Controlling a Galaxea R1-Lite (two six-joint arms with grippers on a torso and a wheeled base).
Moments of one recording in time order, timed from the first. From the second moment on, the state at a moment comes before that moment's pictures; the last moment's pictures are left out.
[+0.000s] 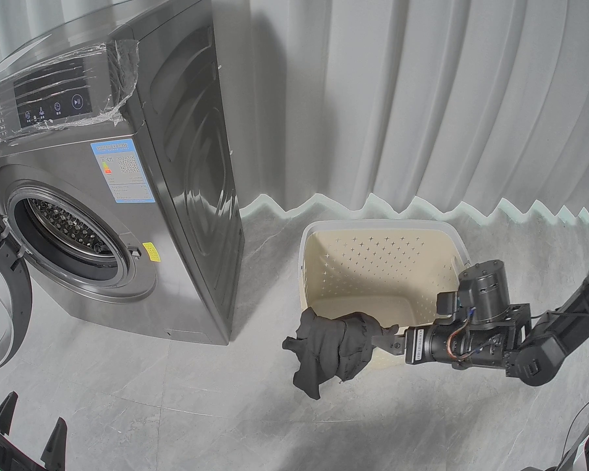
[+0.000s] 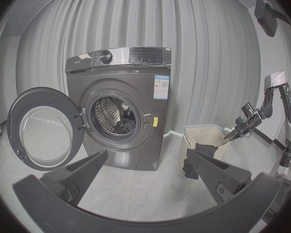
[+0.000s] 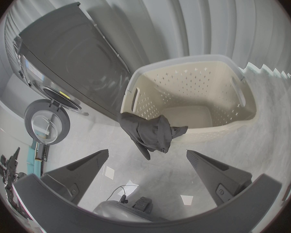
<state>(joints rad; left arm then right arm) 0.00 0.02 -0.02 0.00 -0.02 -0.03 0.53 1.88 -0.57 -0.67 0.02 0.40</state>
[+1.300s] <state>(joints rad) 0.00 0.02 -0.02 0.00 -0.02 -0.03 0.57 2.31 -0.91 -0.70 -0.12 0.46</state>
